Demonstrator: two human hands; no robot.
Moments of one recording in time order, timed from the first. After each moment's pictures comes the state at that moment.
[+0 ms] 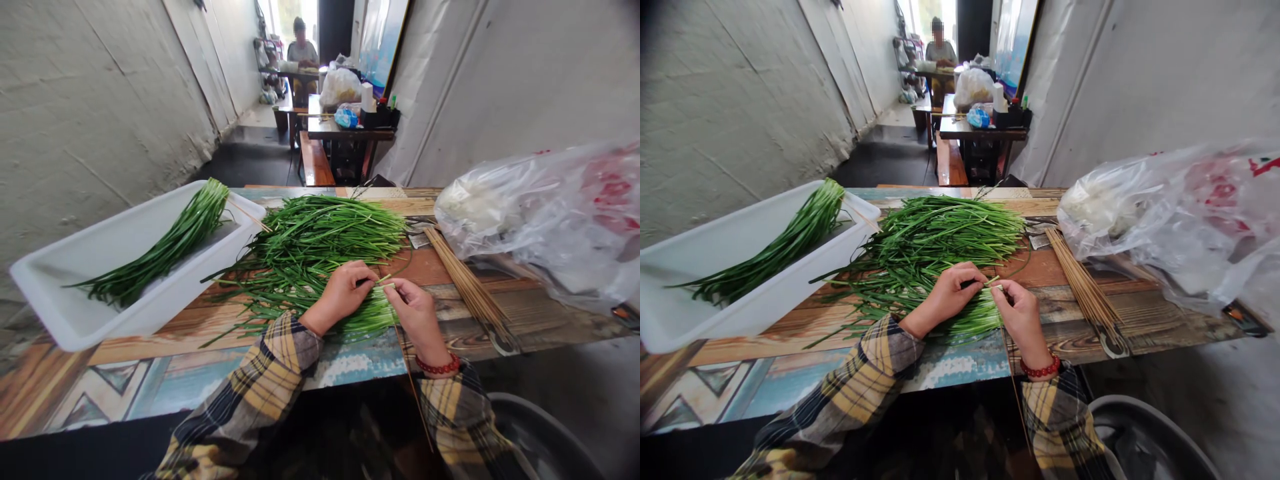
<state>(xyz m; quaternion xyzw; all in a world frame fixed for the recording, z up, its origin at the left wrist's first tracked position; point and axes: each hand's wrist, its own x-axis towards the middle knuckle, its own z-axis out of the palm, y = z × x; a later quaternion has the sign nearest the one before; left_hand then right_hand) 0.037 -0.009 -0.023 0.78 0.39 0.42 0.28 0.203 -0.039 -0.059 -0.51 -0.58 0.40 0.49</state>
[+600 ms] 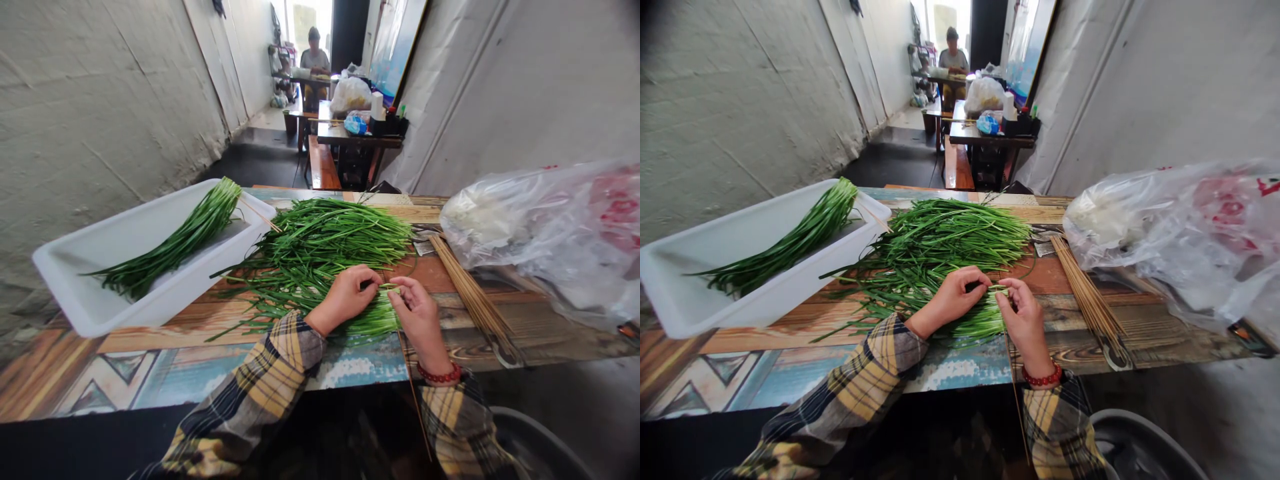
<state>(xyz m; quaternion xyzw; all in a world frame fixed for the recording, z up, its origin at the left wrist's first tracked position) 0.036 -0.013 -0.024 0.75 0.41 0.43 0.29 0.203 -0.038 -0.060 -0.51 -0.61 0.35 0.50</state>
